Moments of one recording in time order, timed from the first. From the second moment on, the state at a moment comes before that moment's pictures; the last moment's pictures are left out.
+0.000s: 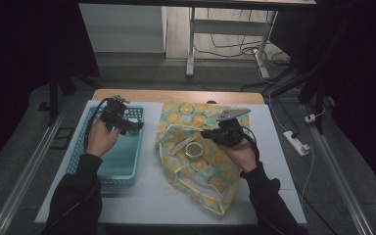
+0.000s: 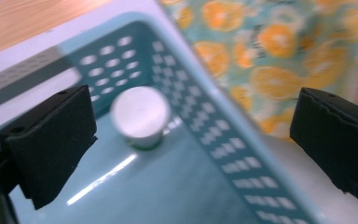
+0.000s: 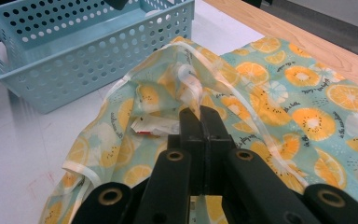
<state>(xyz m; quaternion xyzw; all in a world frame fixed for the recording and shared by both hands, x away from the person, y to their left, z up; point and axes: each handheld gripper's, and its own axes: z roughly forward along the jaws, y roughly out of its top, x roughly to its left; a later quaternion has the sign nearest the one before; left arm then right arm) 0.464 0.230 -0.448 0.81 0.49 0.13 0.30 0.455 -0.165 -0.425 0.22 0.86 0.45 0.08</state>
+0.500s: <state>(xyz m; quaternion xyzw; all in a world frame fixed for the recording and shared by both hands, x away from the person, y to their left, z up) 0.491 0.240 -0.476 0.81 0.52 0.11 0.25 0.455 -0.166 -0.424 0.21 0.87 0.45 0.08</state>
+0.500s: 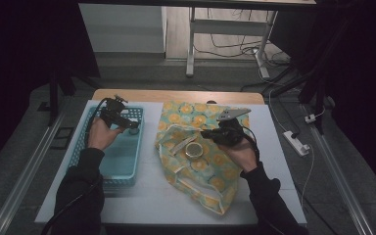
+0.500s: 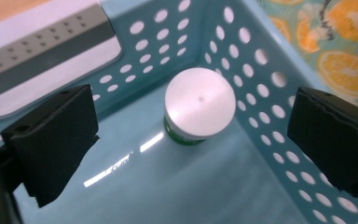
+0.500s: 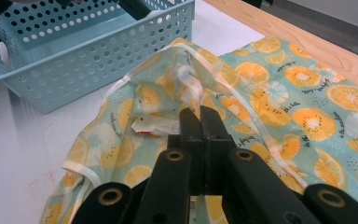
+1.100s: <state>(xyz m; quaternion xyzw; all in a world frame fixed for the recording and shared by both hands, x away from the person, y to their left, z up) 0.502 0.231 -0.490 0.82 0.51 0.09 0.22 0.455 -0.166 -0.424 0.21 0.86 0.45 0.08</state>
